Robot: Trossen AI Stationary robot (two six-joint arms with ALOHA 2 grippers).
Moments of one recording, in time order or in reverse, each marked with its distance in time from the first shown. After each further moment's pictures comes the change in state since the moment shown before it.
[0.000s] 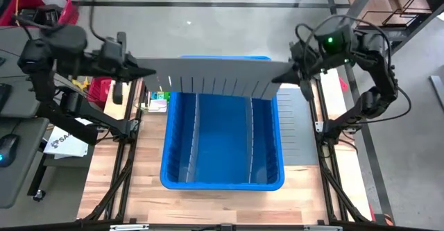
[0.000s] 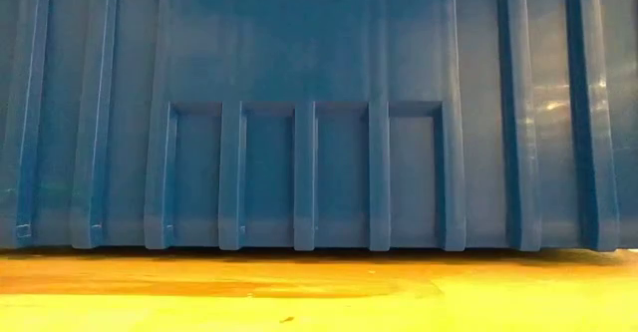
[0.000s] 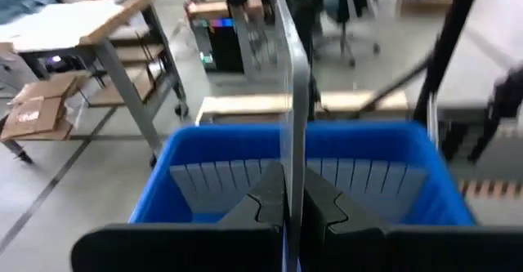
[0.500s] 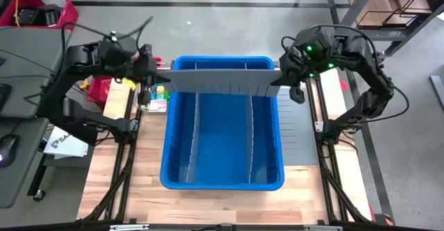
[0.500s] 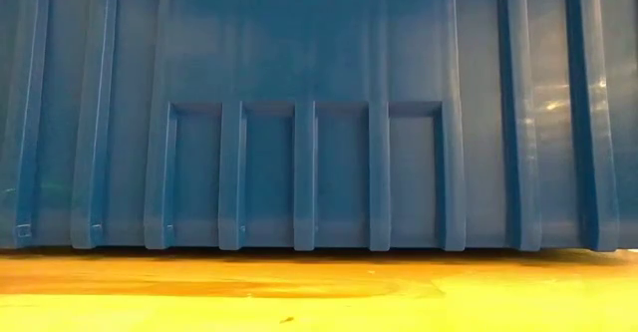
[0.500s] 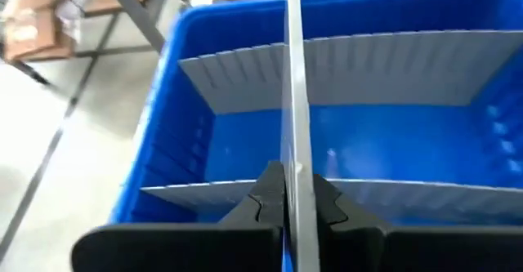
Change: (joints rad) left arm 0.278 -0.126 -0.505 0.079 0.150 0.230; right arm -0.022 0.017 -0.158 -0.081 0.161 -0.158
